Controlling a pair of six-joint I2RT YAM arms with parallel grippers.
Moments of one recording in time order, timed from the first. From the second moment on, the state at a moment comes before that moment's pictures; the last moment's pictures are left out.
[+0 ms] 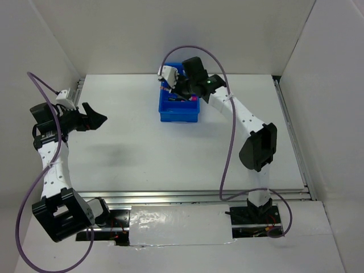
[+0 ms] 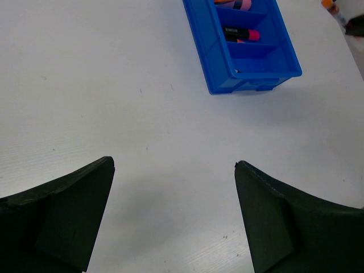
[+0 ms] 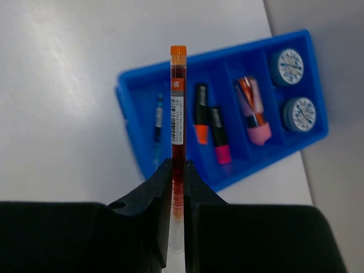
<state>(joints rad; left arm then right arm) 0.49 1.16 1.00 -0.37 0.86 -0.02 0.60 1.99 2.03 -0.69 -0.22 -0.69</state>
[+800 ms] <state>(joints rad) 0.44 1.19 1.00 -0.38 0.81 0.00 0.51 2.28 2.05 -0.63 -0.26 -1.01</state>
